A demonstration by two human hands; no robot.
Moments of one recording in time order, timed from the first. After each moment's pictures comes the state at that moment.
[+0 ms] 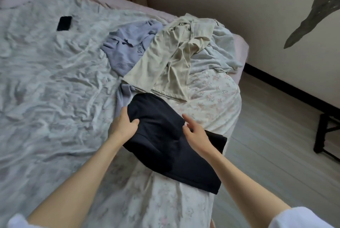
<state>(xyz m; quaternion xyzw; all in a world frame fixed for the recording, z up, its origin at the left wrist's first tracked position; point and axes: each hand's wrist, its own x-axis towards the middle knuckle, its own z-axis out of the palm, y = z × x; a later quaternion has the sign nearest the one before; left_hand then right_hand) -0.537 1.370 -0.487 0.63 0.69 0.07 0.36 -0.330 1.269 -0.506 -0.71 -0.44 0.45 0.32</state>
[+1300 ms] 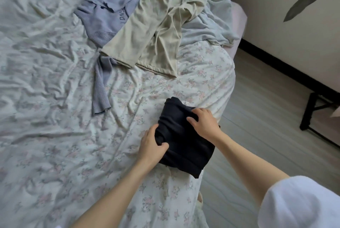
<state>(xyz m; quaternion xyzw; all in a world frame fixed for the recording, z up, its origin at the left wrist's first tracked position) -0.465 1.243 -0.599 0.61 0.60 0.10 0.51 -0.261 1.243 -0.570 -0.80 -0.51 0.31 0.07</state>
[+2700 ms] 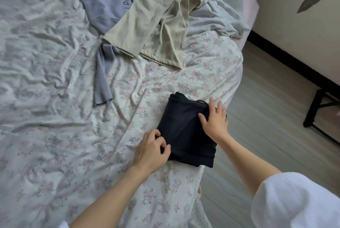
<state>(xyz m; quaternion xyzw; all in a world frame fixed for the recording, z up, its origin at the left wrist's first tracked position) -0.484 1.221 -0.604 0.80 0.52 0.03 0.31 -0.252 1.227 -0.610 -0.86 -0.42 0.29 0.08</state>
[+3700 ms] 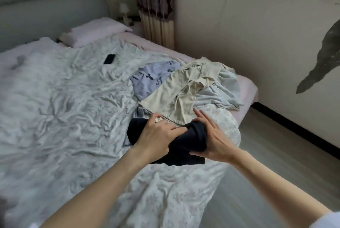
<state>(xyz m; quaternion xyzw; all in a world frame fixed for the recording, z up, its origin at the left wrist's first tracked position) -0.440 1.261 -0.321 0.93 0.34 0.13 -0.07 -0.223 1.236 -0.358 -0.53 -0.80 0.20 0.21</state>
